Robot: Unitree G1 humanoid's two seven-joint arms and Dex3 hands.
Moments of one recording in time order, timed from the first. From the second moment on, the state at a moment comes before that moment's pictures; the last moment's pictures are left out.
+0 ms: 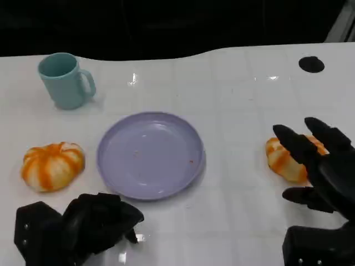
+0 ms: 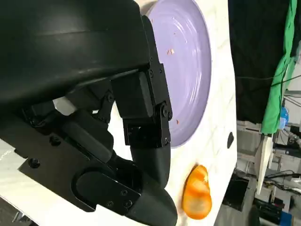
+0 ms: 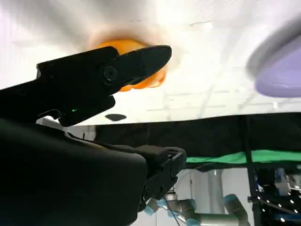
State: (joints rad) left arm -0.06 0.00 0.08 0.51 -0.22 -0.24 -0.42; right arm -0.12 -0.40 0.24 0.14 -0.90 -0.15 -0.22
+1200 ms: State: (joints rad) left arm -0.05 0.00 0.08 0.50 -0.22 -0.23 -0.42; right arm -0.40 -0.35 0.41 0.61 -0.89 -0.03 -0.24
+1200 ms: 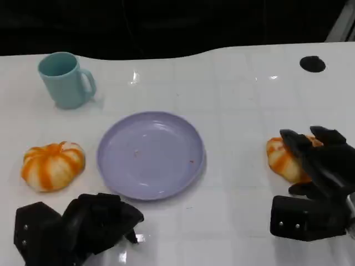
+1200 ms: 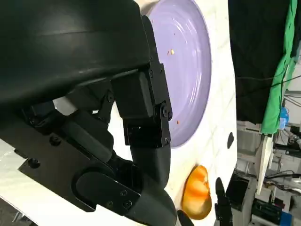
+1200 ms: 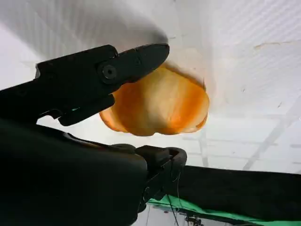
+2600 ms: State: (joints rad) left arm -0.05 0.00 0.08 0.48 -0.22 -0.22 -0.42; right arm -0.46 -0.28 0.40 0.61 -0.73 -0.43 -0.64
